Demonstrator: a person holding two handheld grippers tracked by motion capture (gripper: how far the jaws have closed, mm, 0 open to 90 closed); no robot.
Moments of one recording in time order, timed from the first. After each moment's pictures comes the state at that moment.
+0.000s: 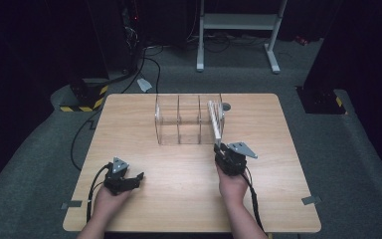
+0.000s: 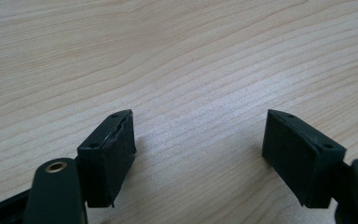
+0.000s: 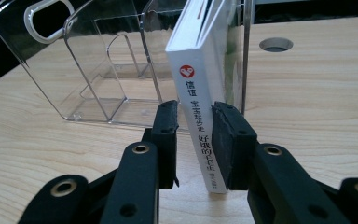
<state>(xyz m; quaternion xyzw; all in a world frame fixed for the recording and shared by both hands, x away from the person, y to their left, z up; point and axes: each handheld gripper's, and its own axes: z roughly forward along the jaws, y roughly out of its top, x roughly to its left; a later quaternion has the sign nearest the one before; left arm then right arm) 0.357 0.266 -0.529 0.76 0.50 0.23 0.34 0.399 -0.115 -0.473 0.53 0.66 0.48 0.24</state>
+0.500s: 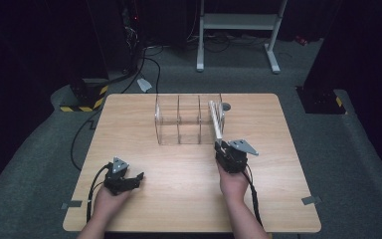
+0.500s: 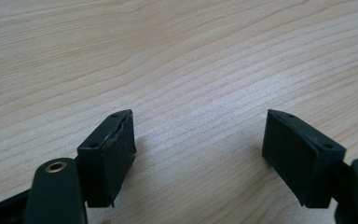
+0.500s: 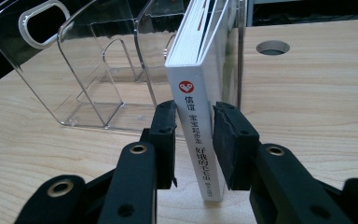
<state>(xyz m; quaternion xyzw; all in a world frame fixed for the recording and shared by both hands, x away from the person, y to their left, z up) 0.357 0.266 -0.529 0.76 0.50 0.23 0.34 0.405 -0.117 -0.468 0.53 0.66 0.47 0.24</state>
